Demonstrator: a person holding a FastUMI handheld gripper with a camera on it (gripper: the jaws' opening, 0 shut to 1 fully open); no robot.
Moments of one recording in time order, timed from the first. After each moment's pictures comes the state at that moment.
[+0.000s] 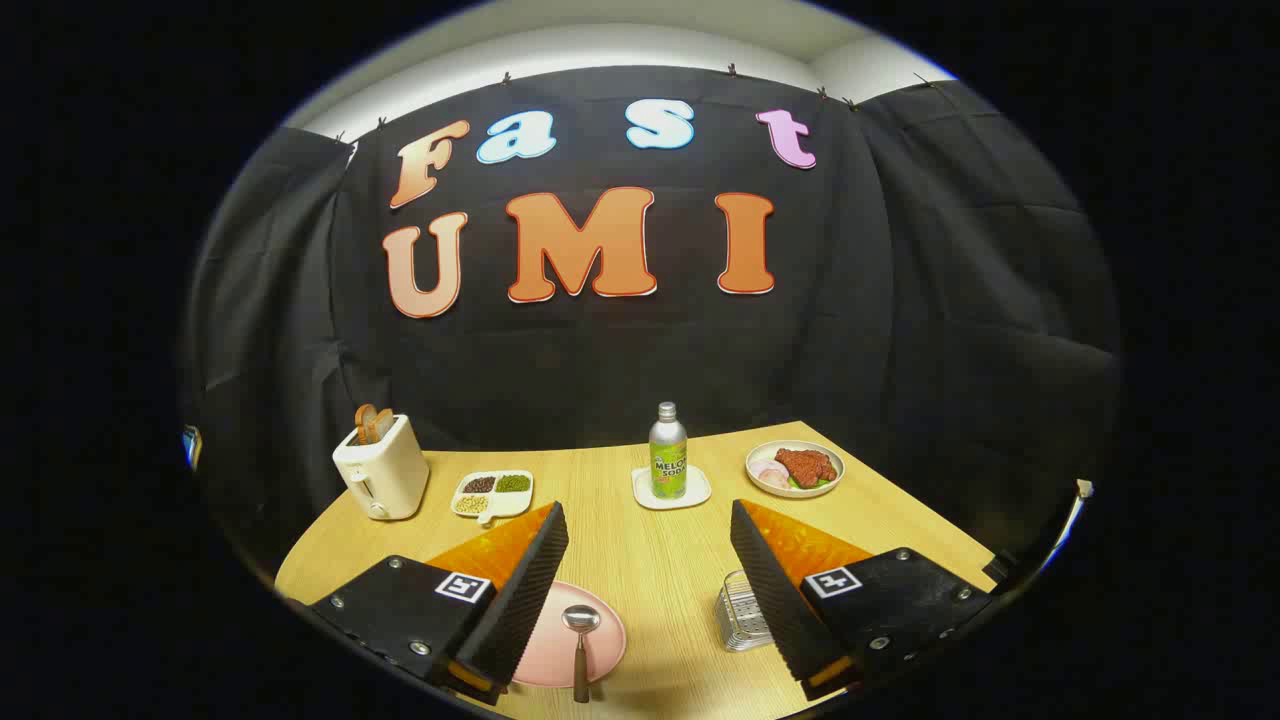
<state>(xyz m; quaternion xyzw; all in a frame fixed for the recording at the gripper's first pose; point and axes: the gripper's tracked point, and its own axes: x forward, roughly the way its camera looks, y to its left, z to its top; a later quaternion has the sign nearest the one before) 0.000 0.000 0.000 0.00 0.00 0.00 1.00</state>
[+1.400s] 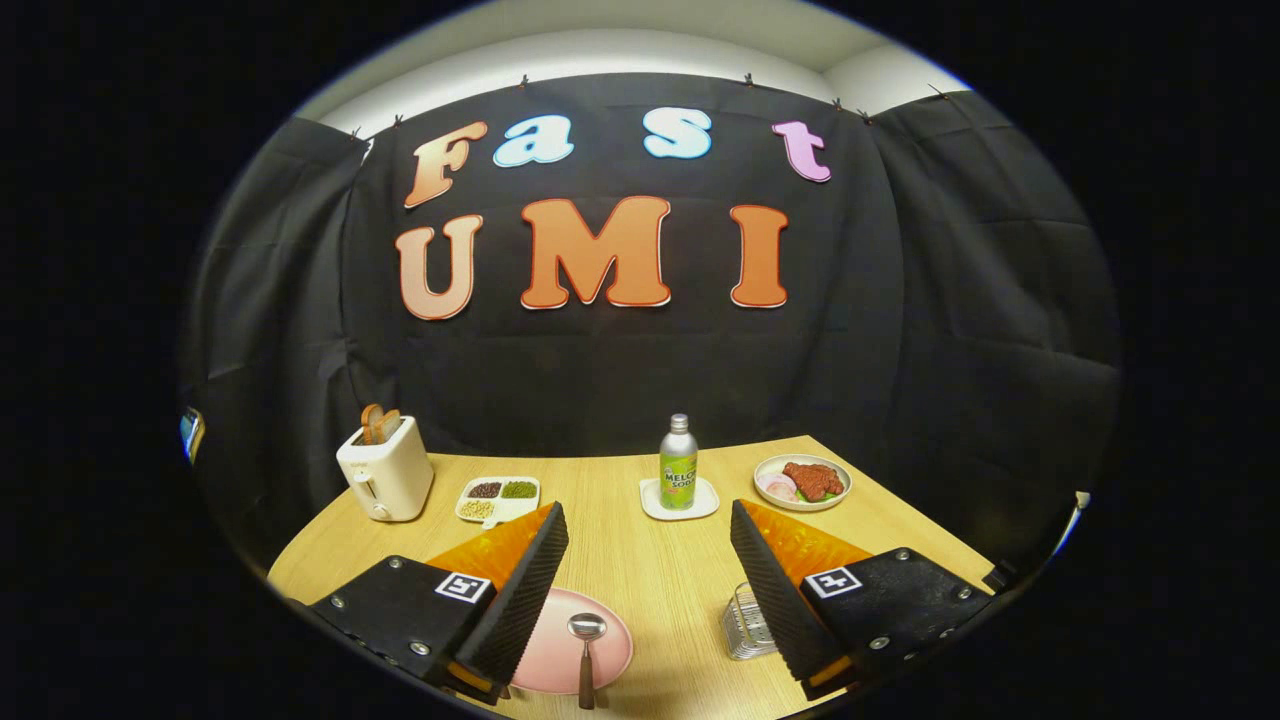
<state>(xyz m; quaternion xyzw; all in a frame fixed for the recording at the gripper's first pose) 0.005 0.020 -0.005 -0.02 -0.01 0.01 1.00</state>
